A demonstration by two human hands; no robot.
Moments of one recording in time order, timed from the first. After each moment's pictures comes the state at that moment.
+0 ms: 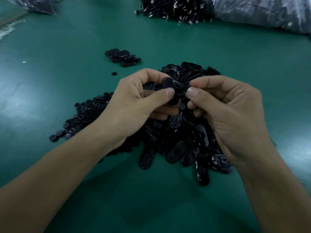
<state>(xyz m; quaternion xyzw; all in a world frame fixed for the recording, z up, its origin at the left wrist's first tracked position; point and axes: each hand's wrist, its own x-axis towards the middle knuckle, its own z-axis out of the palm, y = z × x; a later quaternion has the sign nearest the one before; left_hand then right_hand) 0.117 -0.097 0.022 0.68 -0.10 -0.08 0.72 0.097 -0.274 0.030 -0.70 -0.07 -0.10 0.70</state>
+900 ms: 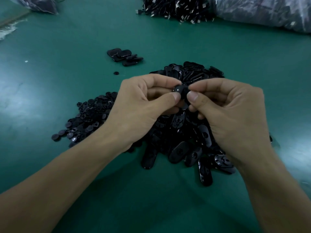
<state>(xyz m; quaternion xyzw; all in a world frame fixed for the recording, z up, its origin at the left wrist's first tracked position) 0.111 -0.106 0.024 0.65 -0.09 -0.04 0.75 0.096 -0.270 0.031 -0.79 -0.08 -0.14 0.60</state>
